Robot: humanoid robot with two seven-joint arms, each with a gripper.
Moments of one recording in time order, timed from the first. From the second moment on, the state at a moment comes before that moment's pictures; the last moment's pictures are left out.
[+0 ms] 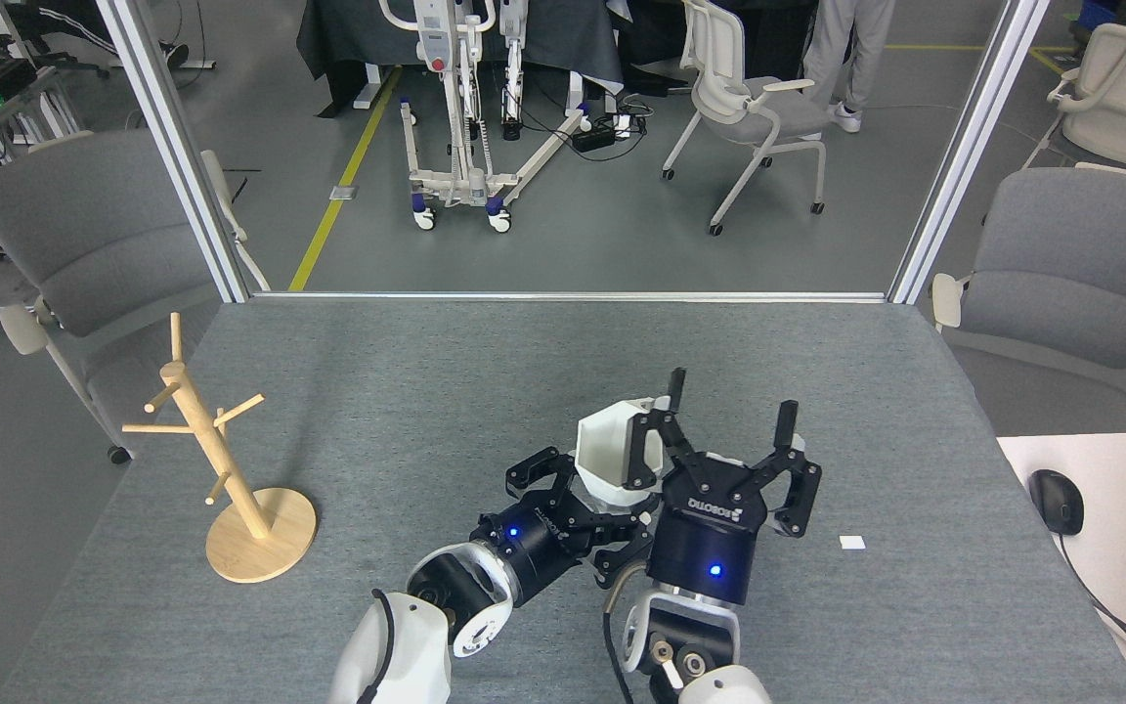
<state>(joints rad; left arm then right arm) -0.40 -0.10 -0.35 -1.24 -1.47 -0.48 -0.08 -0.20 0.22 0.33 -1.53 1.44 0.60 -0.48</state>
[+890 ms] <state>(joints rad) 0.11 0.18 0.07 -1.68 -1.47 -0.56 -0.04 -0.01 0.10 -0.16 -1.53 1.52 -0.03 0.12</state>
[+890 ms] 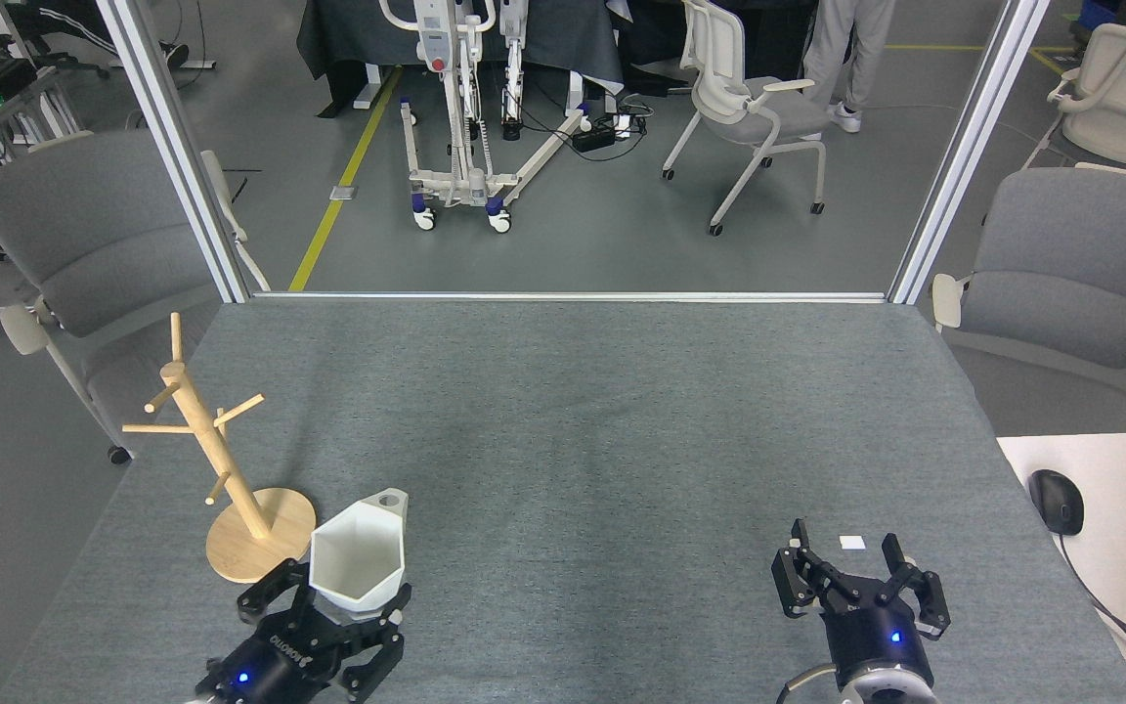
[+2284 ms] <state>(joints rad) -0.21 0.25 0.56 -1.35 -1.66 -0.52 -0.11 -0.04 0.06 -0.10 -1.52 1.52 -0.03 -0.01</state>
